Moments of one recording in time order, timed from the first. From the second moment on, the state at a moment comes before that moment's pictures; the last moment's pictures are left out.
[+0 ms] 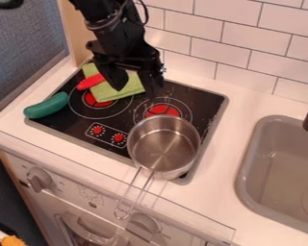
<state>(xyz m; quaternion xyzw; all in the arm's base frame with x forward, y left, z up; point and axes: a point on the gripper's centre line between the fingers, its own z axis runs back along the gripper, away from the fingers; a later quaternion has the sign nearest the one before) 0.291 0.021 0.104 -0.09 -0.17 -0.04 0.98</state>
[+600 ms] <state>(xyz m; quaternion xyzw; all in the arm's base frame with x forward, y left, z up) 0.266 0.051 0.096 -0.05 -0.12 -0.04 0.99</state>
